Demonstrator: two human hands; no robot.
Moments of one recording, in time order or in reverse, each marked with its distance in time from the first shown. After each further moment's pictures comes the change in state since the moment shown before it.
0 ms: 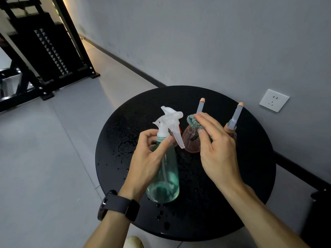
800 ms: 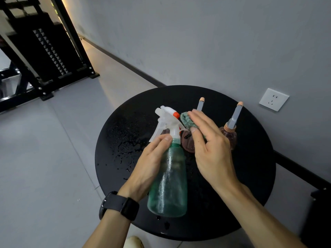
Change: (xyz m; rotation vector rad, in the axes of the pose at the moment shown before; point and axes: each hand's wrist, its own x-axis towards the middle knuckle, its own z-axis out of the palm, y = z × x) left_hand -0.001 0.006 0.003 -0.188 -0.204 -0.141; right_hand -0.001 -0.005 0.006 0.028 -0.043 -0.057
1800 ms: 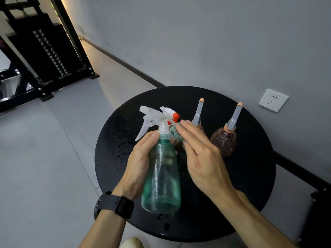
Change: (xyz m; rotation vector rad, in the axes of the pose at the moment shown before) left_hand 0.002 0.002 -0.012 -0.302 0.000 0.051; right_hand -0.016 0.010 0.011 -0.076 -0.103 -0.151
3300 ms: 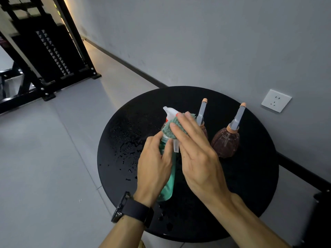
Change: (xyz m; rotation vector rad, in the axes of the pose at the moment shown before) left_hand 0.001 -0.023 0.015 0.986 0.326 0.311; right_hand 0.003 -0.019 0.010 -0.148 0.092 -0.191
